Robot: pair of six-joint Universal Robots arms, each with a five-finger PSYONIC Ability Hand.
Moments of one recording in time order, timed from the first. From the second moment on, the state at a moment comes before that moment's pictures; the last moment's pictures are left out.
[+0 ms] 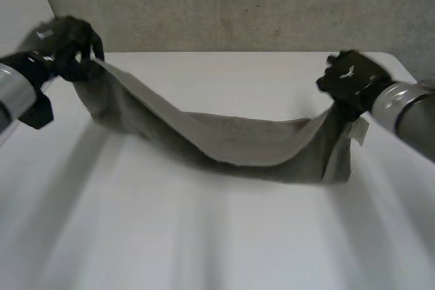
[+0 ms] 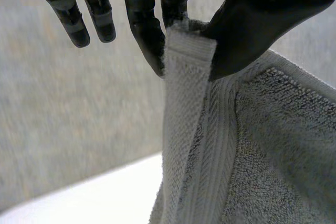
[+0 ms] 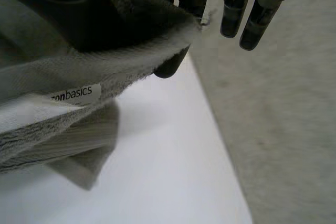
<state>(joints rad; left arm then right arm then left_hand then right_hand) 4.62 -1.73 -1.48 3.17 -1.17 3.09 1.82 -1.19 1.28 0.22 1.30 2.24 1.32 1.35 0.22 0.23 1.18 1.30 1.34 0.17 0.23 1.15</state>
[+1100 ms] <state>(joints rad) 4.62 -2.15 -1.56 3.75 -1.19 3.27 1.68 -0.88 1.30 0.18 0.90 2.27 1.32 1.35 0.22 0.23 1.18 1.30 1.34 0.17 0.23 1.16</state>
